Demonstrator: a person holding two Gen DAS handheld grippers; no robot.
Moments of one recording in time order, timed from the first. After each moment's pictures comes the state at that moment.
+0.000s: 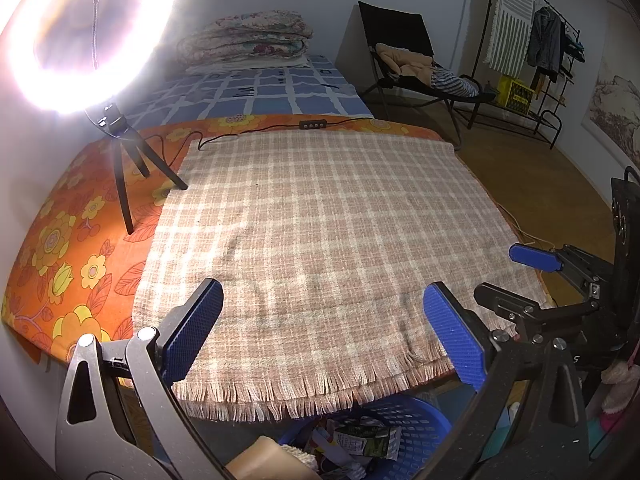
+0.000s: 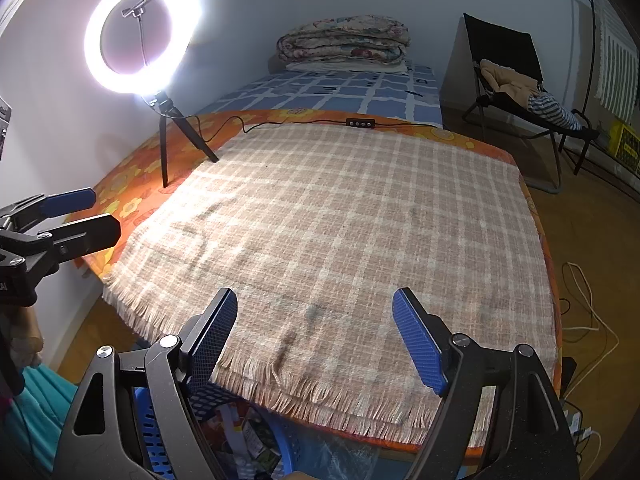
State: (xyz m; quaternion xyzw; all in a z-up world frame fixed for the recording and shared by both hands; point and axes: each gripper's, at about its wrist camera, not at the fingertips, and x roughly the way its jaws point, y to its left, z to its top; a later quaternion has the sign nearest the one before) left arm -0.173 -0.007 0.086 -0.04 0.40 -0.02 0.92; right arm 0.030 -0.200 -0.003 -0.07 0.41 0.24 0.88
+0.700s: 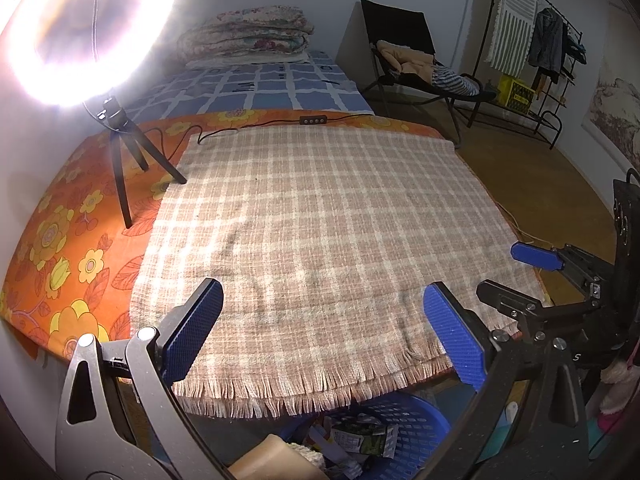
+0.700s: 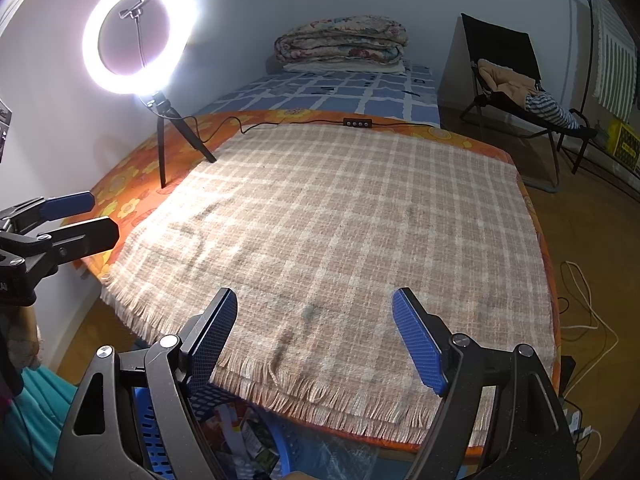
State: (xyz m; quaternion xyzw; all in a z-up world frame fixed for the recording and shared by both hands) left arm -0.172 -0.005 0.080 -0.05 0.40 -0.02 0.91; right arm 0.029 -0.202 -0.002 -0.07 0.41 0.24 0.88
